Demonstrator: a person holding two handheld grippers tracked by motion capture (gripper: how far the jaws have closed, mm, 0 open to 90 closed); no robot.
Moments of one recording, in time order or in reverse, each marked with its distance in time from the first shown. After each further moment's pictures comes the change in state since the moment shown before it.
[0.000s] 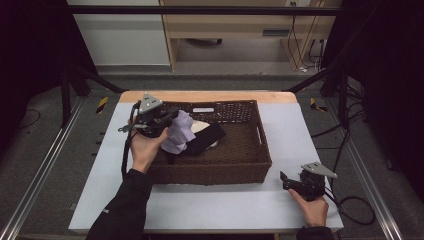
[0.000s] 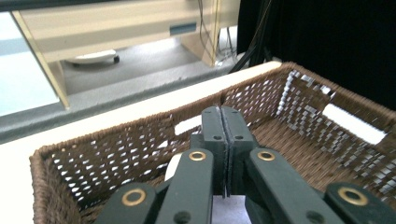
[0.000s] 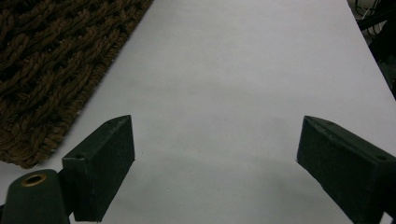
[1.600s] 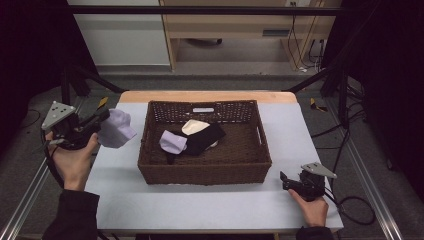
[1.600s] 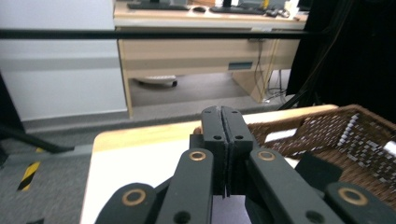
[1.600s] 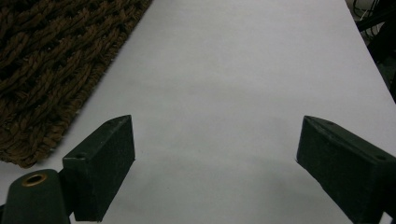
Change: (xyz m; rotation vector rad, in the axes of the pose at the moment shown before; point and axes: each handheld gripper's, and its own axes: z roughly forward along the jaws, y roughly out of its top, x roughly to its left) left arm 0.089 -0.023 -0.127 -0.125 0.226 -0.108; right arm 0.001 -0.001 0.000 -0.003 -0.006 -0.007
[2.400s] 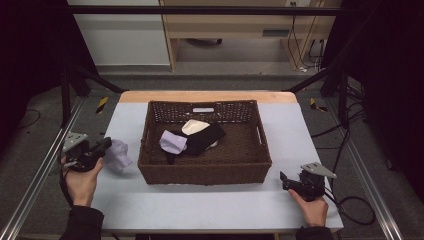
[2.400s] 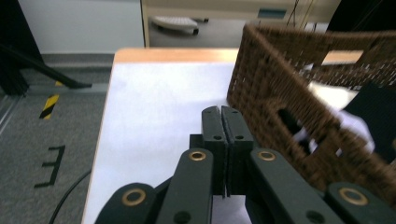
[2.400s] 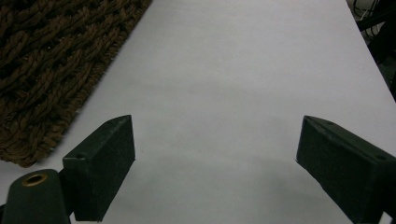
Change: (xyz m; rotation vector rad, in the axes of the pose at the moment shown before) left arm 0.031 -0.097 0.020 0.190 0.083 -0.068; right arm 0.000 0.000 0.000 0.003 0.002 -0.002
